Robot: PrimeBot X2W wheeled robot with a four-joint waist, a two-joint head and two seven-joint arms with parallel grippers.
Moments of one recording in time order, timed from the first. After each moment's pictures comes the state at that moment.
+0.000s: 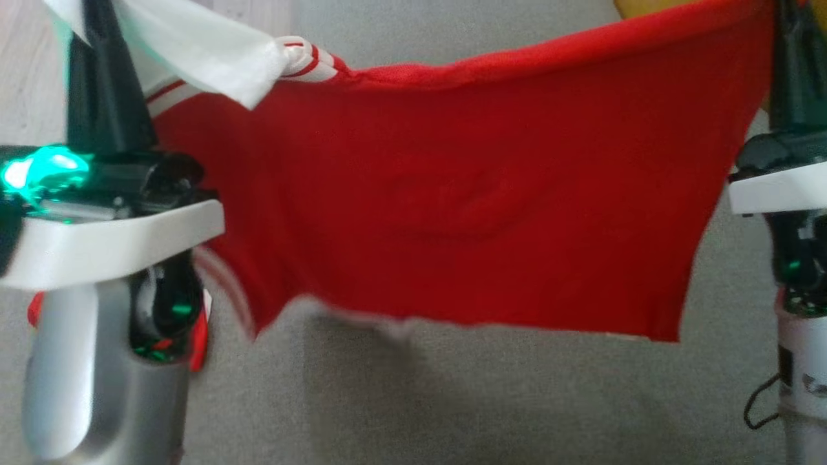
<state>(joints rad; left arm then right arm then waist) -0.44 0.13 -0.13 -0.24 -0.49 0.01 -0.09 -0.42 -0.19 -0.01 -0.11 0.35 0.13 0.08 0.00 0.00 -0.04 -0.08</state>
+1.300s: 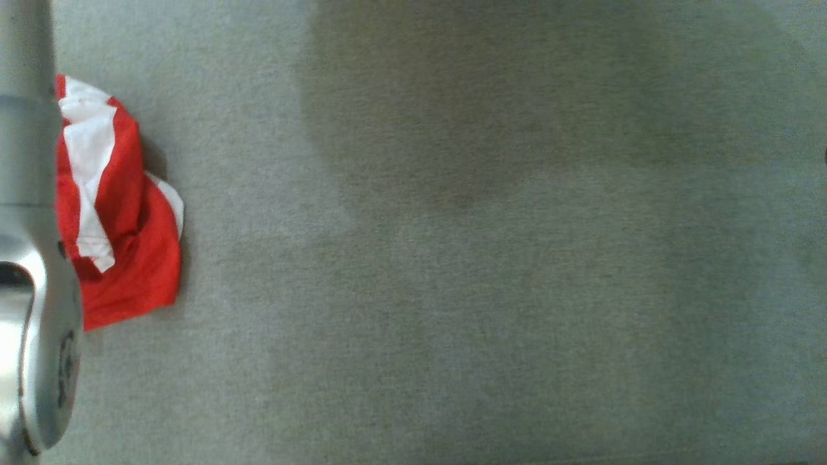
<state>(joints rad) -1.39 0.21 -0.18 0.67 -0.46 -0.11 -0.15 -1.28 -0.30 0.18 0.72 0.25 0.13 -0.20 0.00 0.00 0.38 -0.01</state>
